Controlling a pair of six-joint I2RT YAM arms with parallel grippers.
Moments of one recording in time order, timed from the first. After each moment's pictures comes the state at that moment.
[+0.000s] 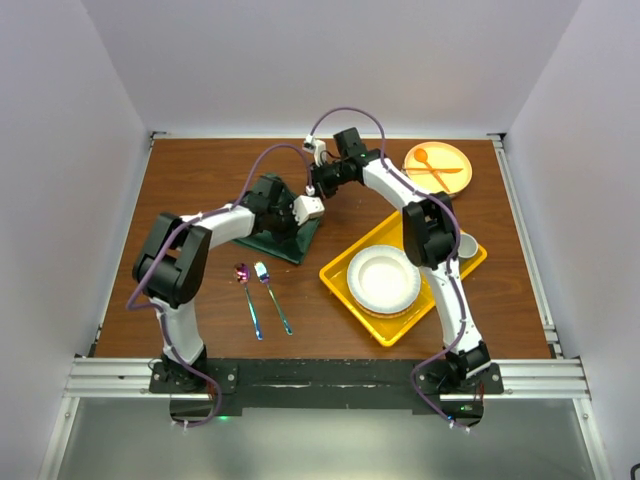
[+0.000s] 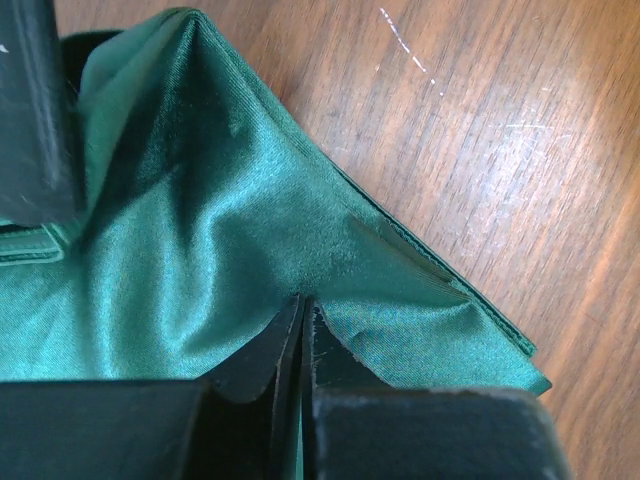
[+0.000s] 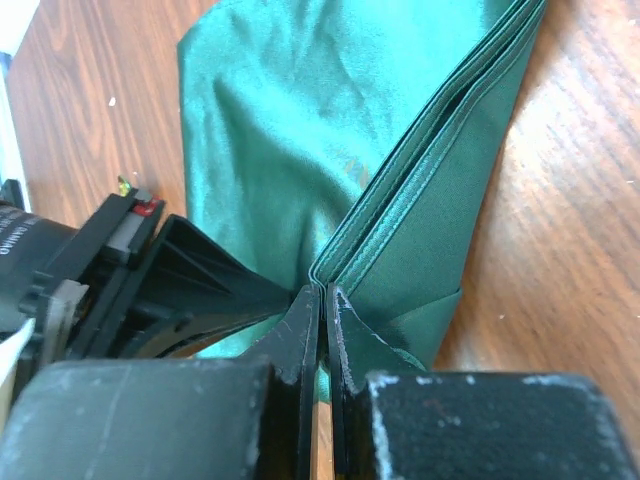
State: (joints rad) left arm -0.41 1.89 1.14 -0.19 0.39 0.65; right arm 0.46 2.47 2.16 -0.57 -0.83 -0.04
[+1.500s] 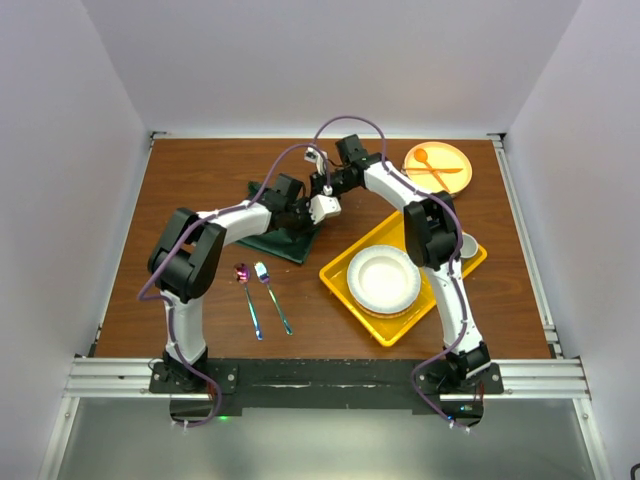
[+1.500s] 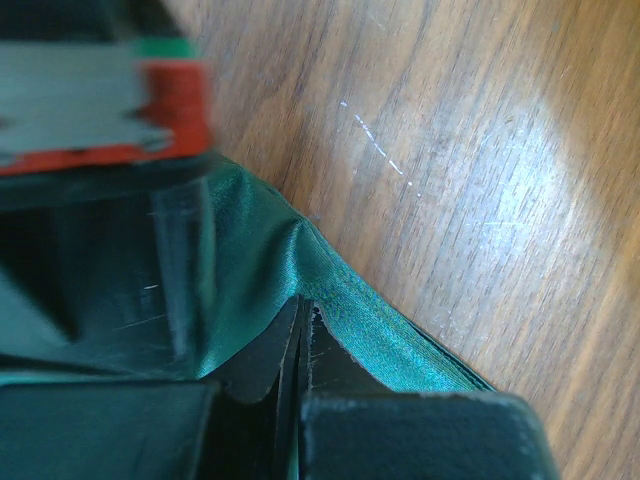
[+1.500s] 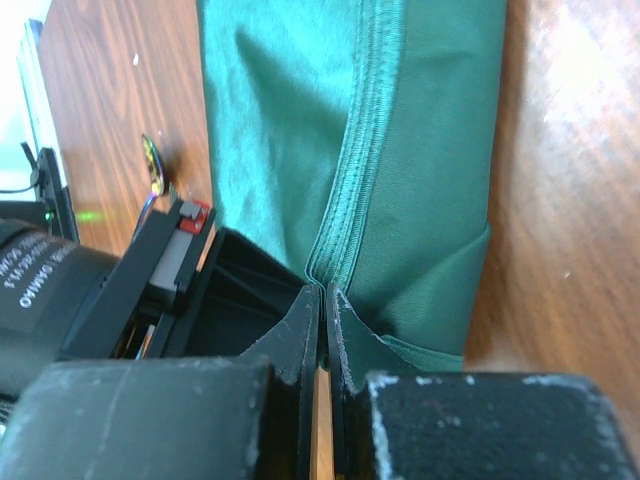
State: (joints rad) left arm -0.49 1.97 1.25 -0.21 0.34 0.64; right arm 0.45 2.44 2.07 -0.62 -0.88 -0.05
